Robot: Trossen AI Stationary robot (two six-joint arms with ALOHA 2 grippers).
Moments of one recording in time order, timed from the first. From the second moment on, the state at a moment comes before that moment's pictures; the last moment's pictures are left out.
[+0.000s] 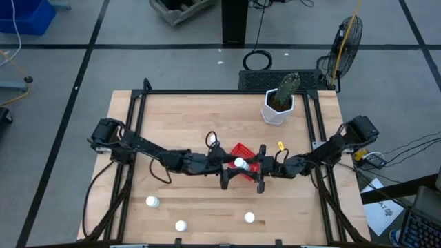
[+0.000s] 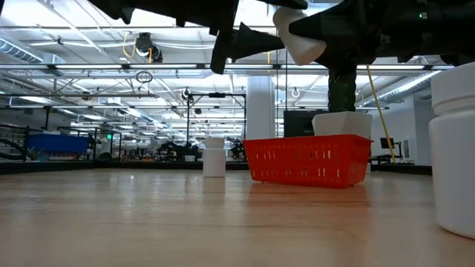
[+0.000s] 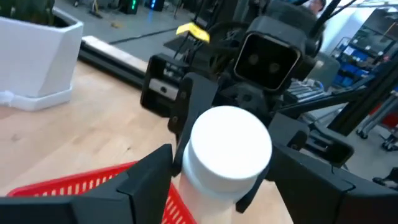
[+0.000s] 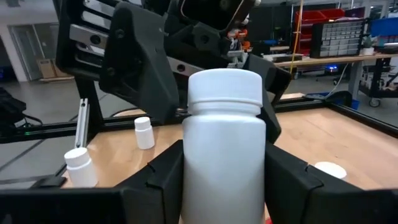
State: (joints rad) left arm -0.26 1.78 1.01 0.61 -0.36 -0.49; right arm 0.41 1.57 0.41 1.20 0.52 0.09
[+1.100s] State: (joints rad) left arm -0.24 1.77 1.01 0.61 -0.36 -0.50; right arm 0.51 1.48 0.32 1.15 0.67 0.00
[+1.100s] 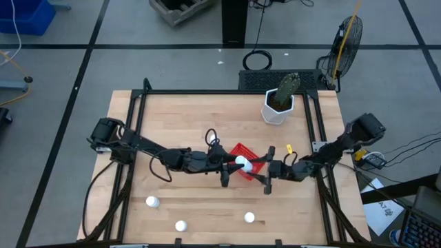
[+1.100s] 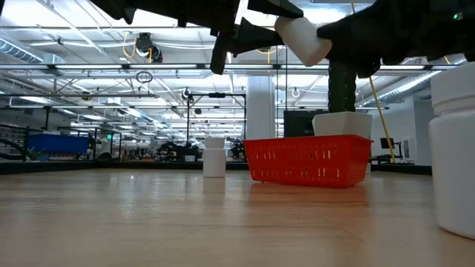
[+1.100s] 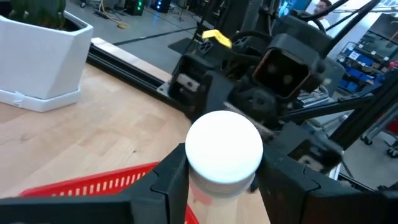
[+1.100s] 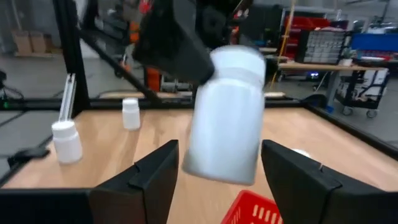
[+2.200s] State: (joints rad) left arm -0.12 1.98 1.41 0.04 -0.16 -0.32; right arm 0.99 1.26 0.26 1.11 1.08 -0.23
